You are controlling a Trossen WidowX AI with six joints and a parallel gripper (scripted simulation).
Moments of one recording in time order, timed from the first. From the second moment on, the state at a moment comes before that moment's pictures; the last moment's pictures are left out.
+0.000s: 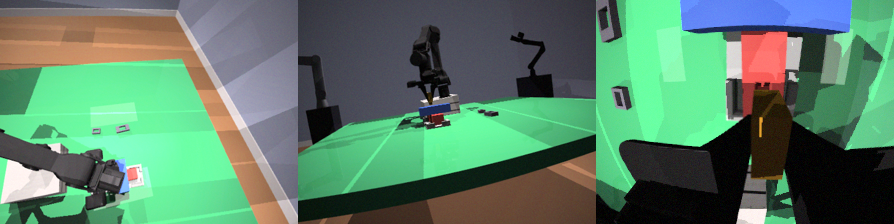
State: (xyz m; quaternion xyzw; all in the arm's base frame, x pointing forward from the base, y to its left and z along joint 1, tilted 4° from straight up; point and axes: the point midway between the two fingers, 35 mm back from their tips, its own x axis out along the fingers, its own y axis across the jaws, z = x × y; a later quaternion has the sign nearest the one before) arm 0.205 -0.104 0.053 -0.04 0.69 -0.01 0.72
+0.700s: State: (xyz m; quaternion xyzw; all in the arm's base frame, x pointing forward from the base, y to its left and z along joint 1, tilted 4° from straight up) arm 0.208 -0.107 0.024 -0.04 0.69 -0.01 0.72
